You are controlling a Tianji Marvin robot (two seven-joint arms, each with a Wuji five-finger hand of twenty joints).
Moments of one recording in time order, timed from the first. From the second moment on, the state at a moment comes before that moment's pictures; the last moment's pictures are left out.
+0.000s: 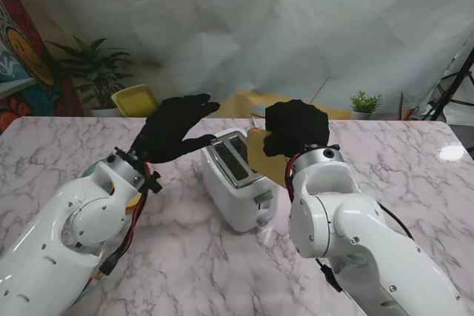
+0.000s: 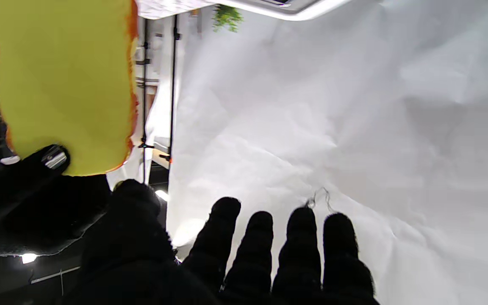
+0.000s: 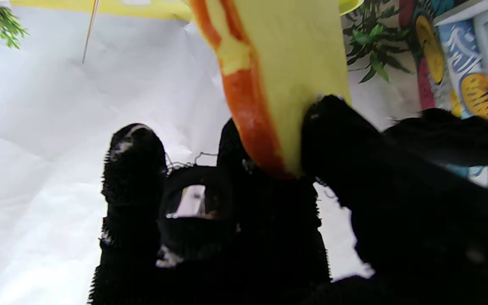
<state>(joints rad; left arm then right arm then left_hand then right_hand) 1.49 -1.10 -1.30 -1.84 0.89 -0.30 0.04 -1.37 -1.08 0.96 -2.16 -1.15 0.71 0.27 0.88 0.02 -0.01 -0.06 0.39 0.24 0.15 0.43 0.31 0.20 0.14 0.29 0.24 0.20 0.22 0.41 0.02 0.12 0.50 0.48 0.54 -0.90 1.33 -0.42 0.95 -0.04 1.08 0.30 1.34 0.05 0.84 0.63 1.32 0.00 1.33 0.85 0.89 0.19 1.32 0.35</state>
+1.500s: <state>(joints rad) 1.57 -0.99 -1.59 -2.00 0.57 -0.40 -0.56 -1.20 -1.25 0.88 -1.82 -0.66 0.92 -0.23 0.80 0.08 -0.03 -0.06 0.26 0.27 0.05 0.36 0.22 0.19 0.03 0.19 0.10 0.15 0.14 0.17 0.06 0.03 0.10 0.24 0.54 -0.96 1.36 -0.43 0.99 -0.01 1.09 0.27 1.35 0.07 0.86 0.61 1.32 0.02 1.36 0.84 0.89 0.19 1.35 0.35</state>
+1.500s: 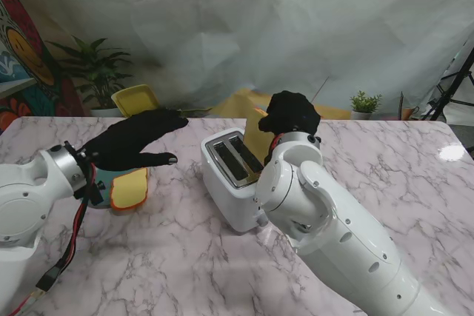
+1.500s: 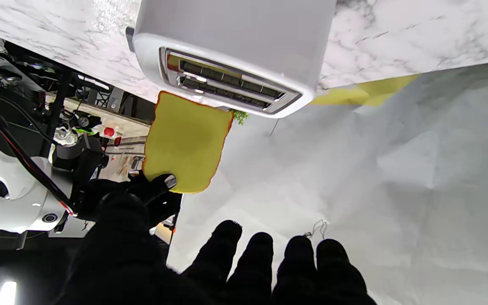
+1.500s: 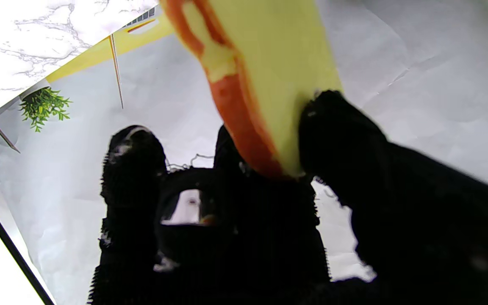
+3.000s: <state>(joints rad) 1.60 -0.98 -1.59 -1.98 0.59 -0.42 -0.54 -1.25 -1.26 0.97 -1.78 -0.51 0.70 -0.24 0.80 0.08 -0.03 -0.06 0.29 0.26 0.06 0.36 0.23 0.18 0.04 0.19 0.12 0.15 0.14 0.17 0.06 0.03 0.10 0.24 0.54 -0.96 1.37 -0.43 0.99 -0.01 1.09 0.27 1.35 0.07 0.86 0.60 1.32 0.03 1.36 0.83 0.89 0.19 1.35 0.34</state>
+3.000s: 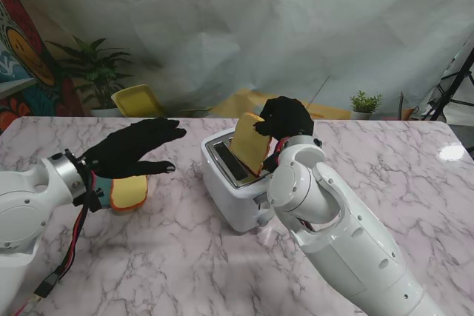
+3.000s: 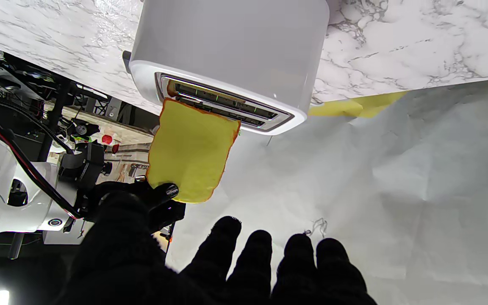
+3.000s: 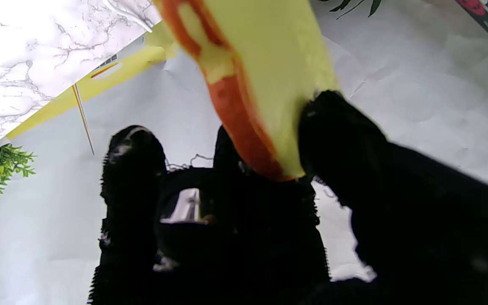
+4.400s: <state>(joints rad) 1.56 -0.98 -1.54 -1.98 0.58 -0.45 -0.54 -1.18 -1.27 0.93 -1.62 -0.50 0.62 -0.34 0.80 0.08 -0.03 -0.06 0.29 0.26 0.06 0.36 0.23 0.18 0.04 0.19 0.12 0.15 0.14 0.17 0.06 0.03 0.10 0.24 0.54 -0.97 1.37 -0.43 1.00 -0.01 1.09 0.26 1.36 0.07 0.86 0.60 1.32 0.03 1.36 0.82 0.89 0.19 1.35 0.33</state>
